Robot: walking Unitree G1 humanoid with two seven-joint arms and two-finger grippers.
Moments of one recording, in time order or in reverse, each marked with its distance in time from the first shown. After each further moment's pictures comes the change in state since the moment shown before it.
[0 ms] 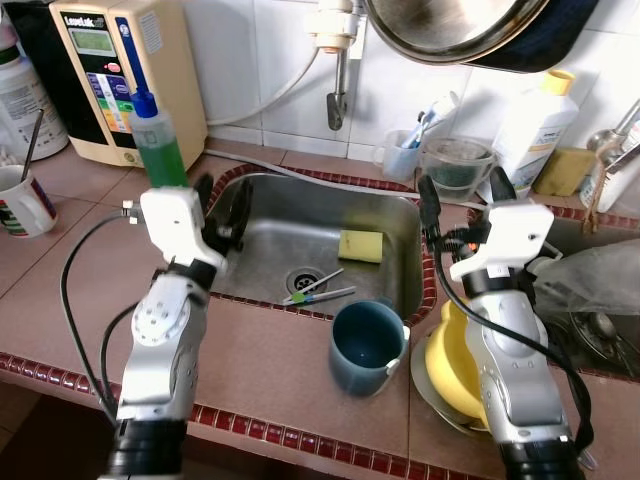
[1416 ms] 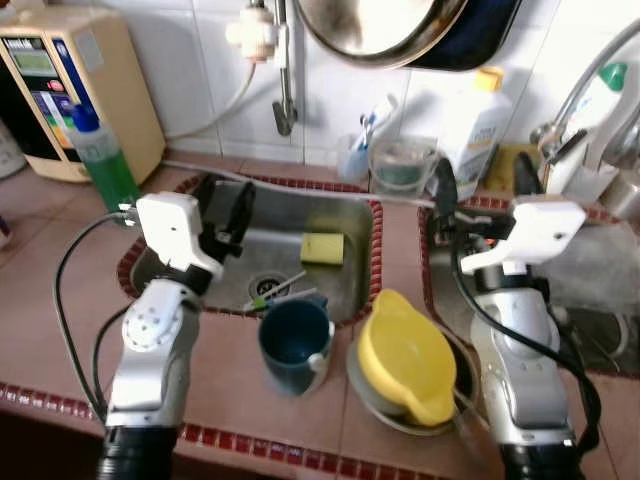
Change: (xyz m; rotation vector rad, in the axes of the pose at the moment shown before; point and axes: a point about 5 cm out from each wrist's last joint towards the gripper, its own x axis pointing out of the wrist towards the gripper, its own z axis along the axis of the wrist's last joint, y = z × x) left arm 0.000 0.000 0.012 0.026 -0.053 -0.062; right arm 0.009 0.005 0.031 0.034 -0.147 0.005
